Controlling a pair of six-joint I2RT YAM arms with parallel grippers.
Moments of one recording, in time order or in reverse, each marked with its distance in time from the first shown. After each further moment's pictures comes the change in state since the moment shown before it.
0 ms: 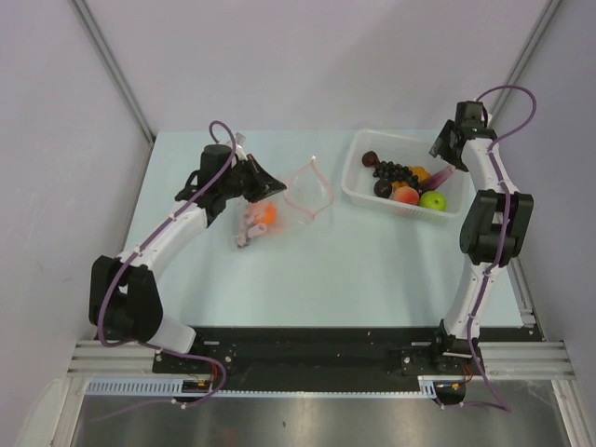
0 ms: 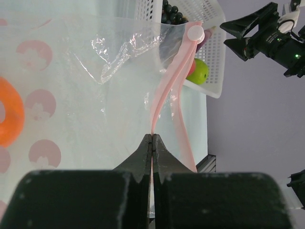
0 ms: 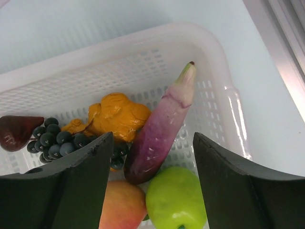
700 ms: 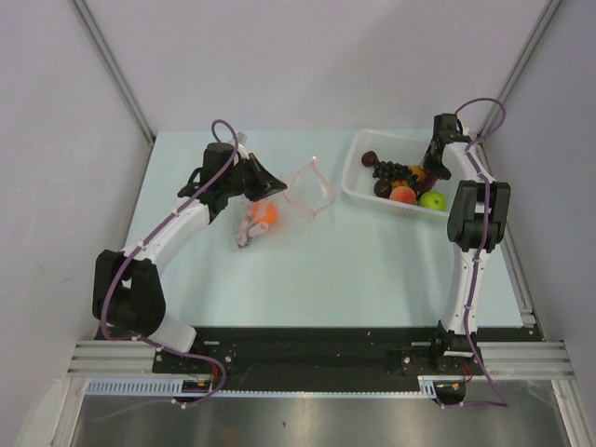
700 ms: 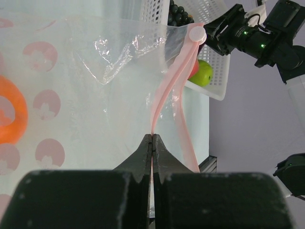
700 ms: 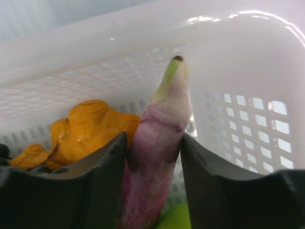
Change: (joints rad) left arm 0.000 0.041 0.028 -0.019 -0.006 -0.002; right arm 0.058 0.217 0.073 -0.001 0.108 0.004
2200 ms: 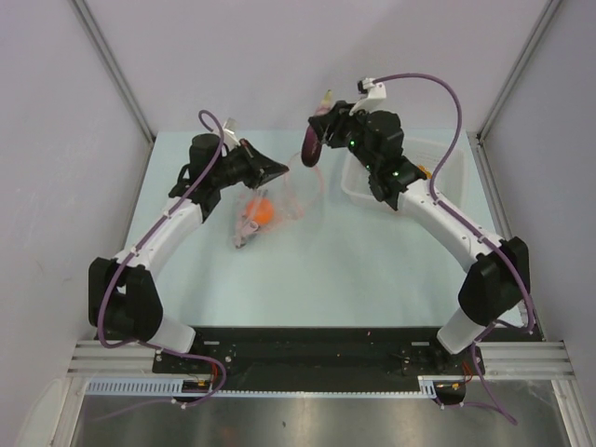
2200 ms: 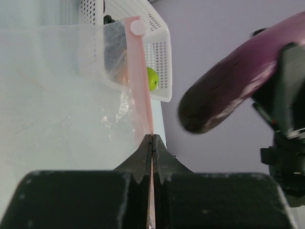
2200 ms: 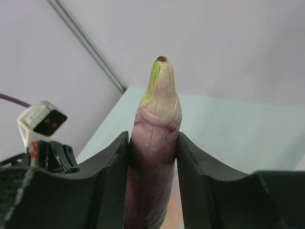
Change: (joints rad) left arm 0.034 -0.036 0.017 0.160 0.147 -0.159; right arm 0.606 -0.687 -0.463 0.830 -0.270 0.022
